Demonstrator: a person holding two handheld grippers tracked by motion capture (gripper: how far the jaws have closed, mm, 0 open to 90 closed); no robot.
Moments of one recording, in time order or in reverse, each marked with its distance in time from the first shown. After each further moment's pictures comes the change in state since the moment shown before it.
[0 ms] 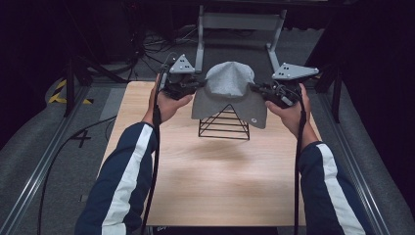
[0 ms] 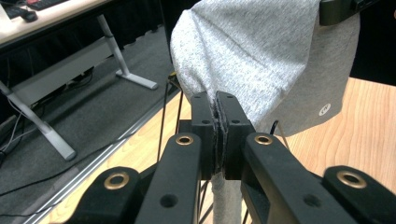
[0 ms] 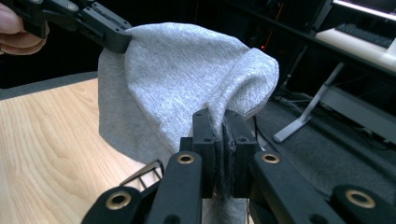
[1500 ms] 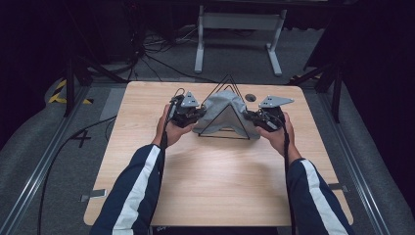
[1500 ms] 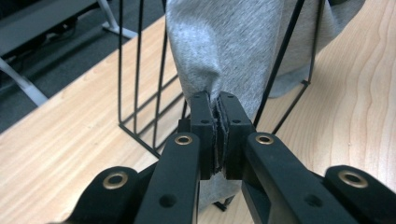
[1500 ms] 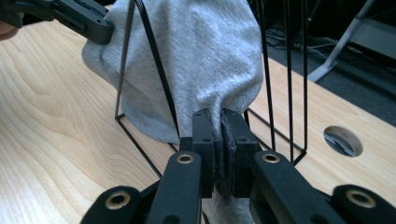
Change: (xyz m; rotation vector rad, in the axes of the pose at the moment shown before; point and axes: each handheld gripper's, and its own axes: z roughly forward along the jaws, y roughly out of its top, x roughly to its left) left arm -0.017 -0.098 0.061 0.143 -0.015 -0.038; right arm 0.008 -0.105 0.055 0.154 0.033 0.111
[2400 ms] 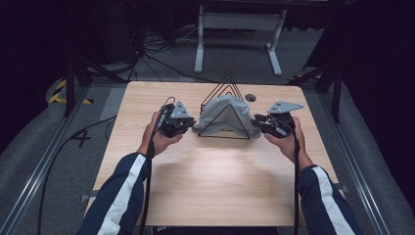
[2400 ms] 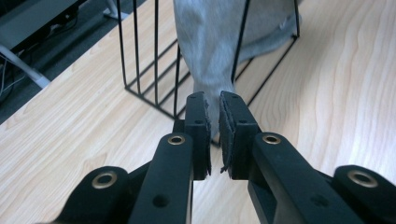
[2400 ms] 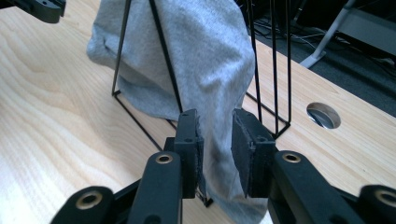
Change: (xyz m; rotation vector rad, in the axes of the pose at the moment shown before) left arm -0.011 -0.026 -0.043 0.082 0.027 0.094; right arm 0.003 -0.012 -0.032 0.030 -0.035 -0.017
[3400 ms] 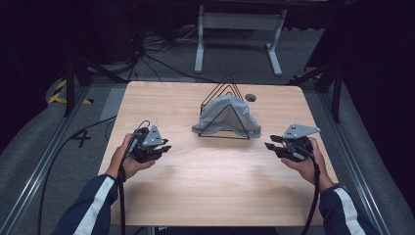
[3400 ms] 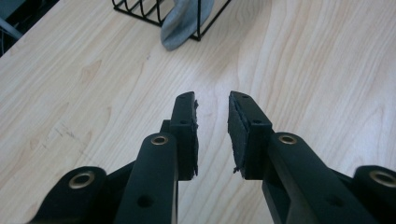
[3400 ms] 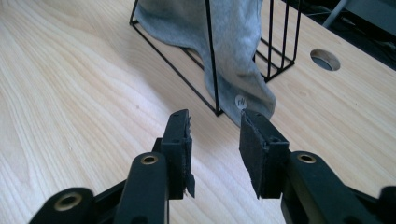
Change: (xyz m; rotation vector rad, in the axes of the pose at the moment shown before) left arm -0.022 -0.072 -0.061 0.116 0.000 0.048; right arm 0.016 -0.055 -0.048 0.092 -0.002 -0.067
